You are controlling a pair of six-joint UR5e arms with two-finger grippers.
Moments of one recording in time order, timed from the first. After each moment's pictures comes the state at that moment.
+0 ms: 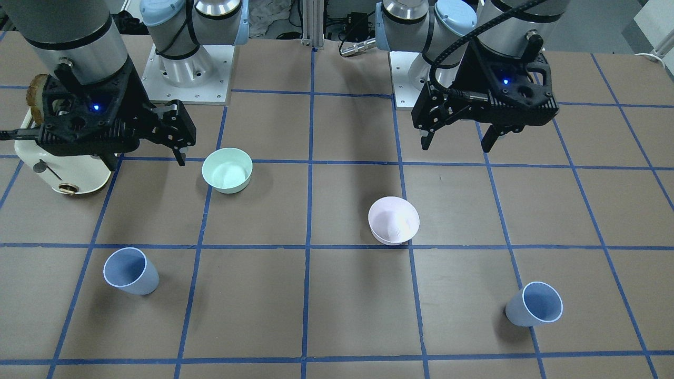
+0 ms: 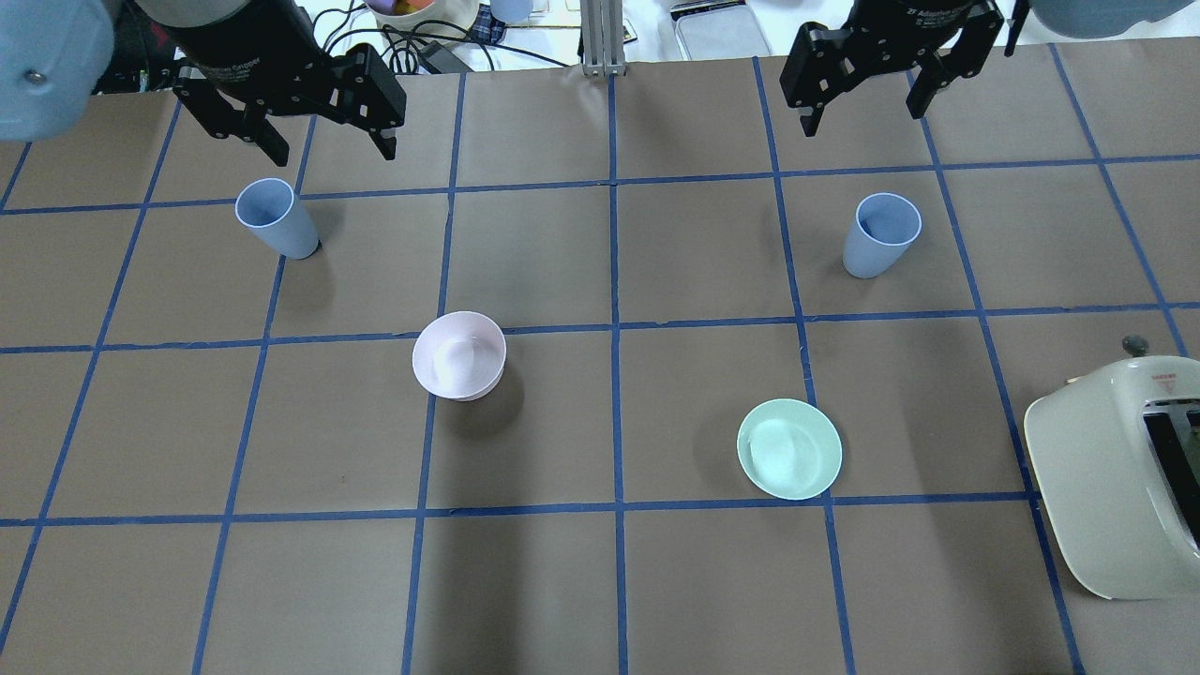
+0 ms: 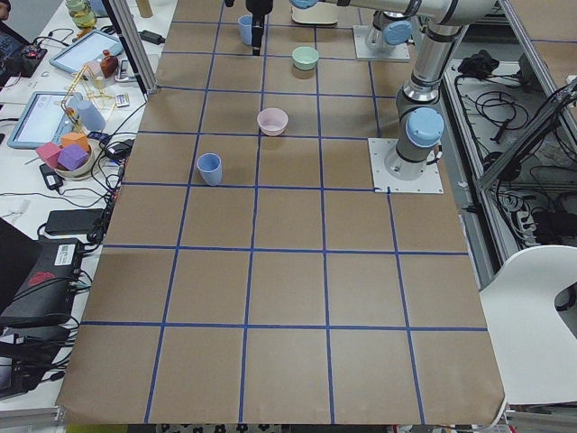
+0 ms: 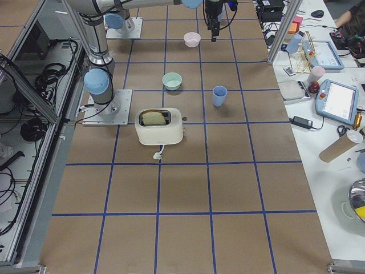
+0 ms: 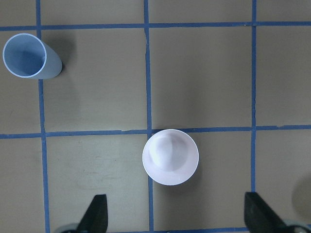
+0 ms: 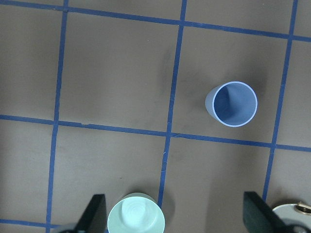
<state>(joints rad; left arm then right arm) -1.61 -1.64 -1.42 -1.55 1.55 -0.03 1.61 -1.42 1.35 -1.56 -1.59 -0.09</state>
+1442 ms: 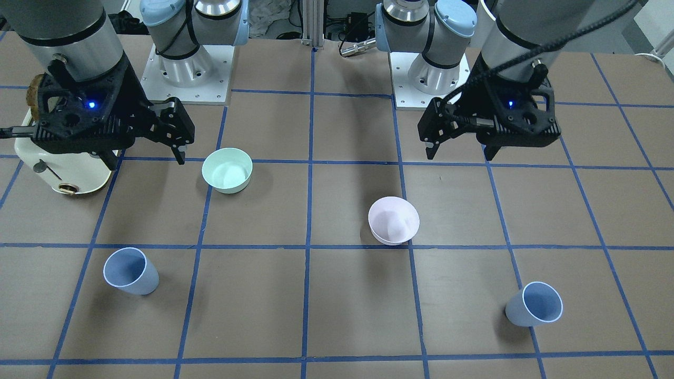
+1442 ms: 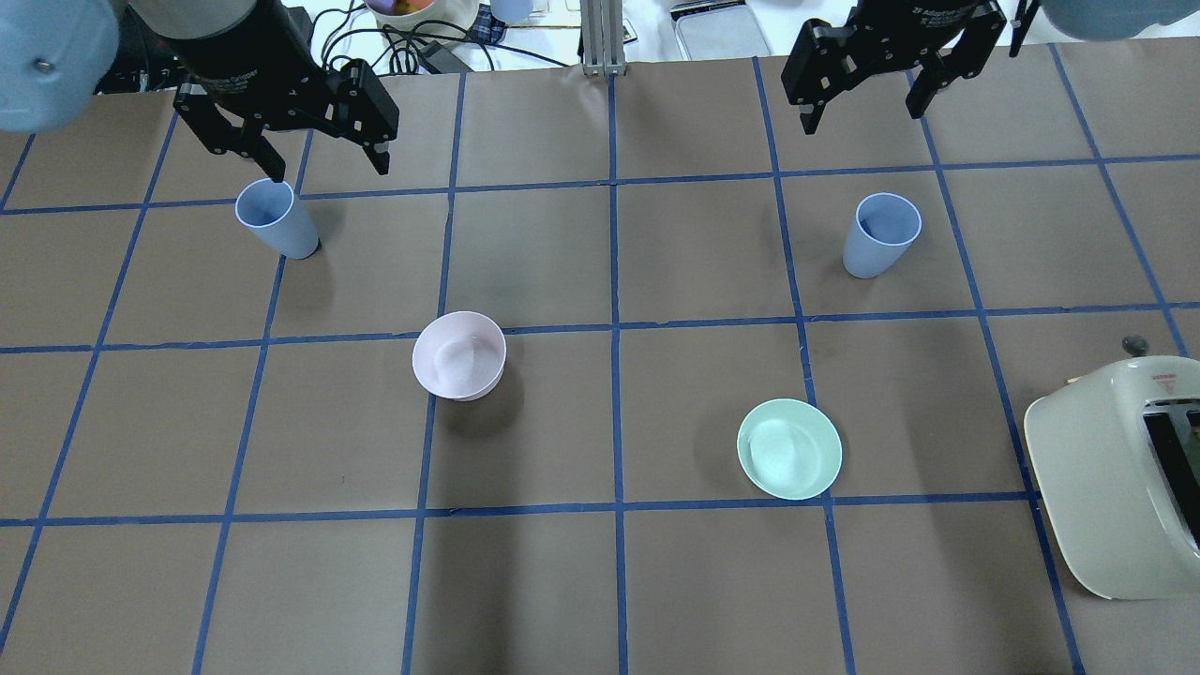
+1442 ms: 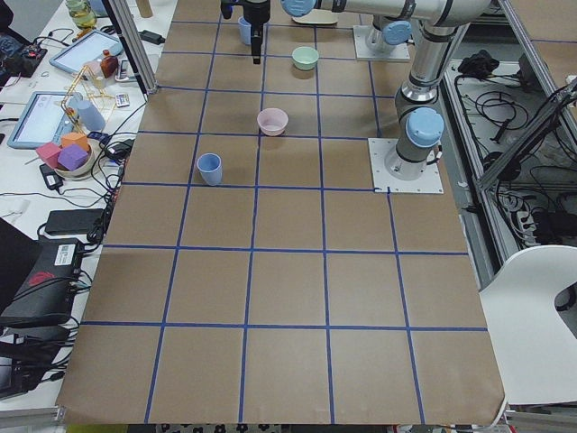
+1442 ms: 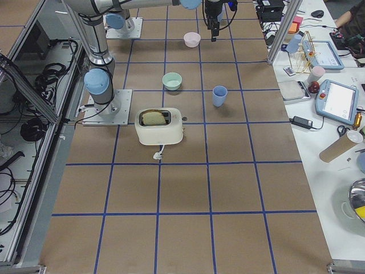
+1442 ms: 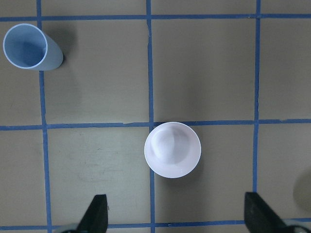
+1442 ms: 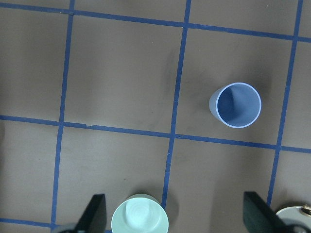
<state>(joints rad) -1.57 -1.69 -1.42 -1.58 1.55 -0.02 1.60 -1.43 1.35 -1.56 -1.57 -0.09</state>
